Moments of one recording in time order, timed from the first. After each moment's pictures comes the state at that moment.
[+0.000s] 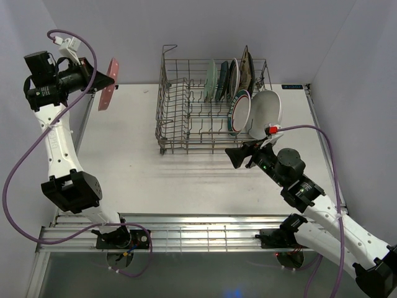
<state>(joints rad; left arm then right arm) 0.34 1.65 1.96 -0.76 0.98 -0.06 0.69 0.72 0.59 0.06 0.01 0.36</state>
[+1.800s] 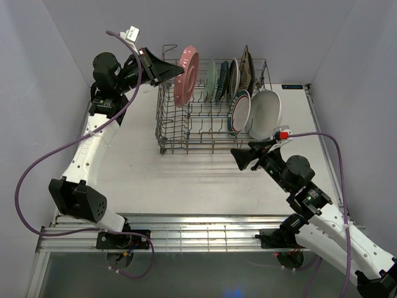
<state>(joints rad) -0.19 1.52 1.66 0.10 0.85 -1.00 0.69 0.59 0.56 0.06 0.04 0.36</state>
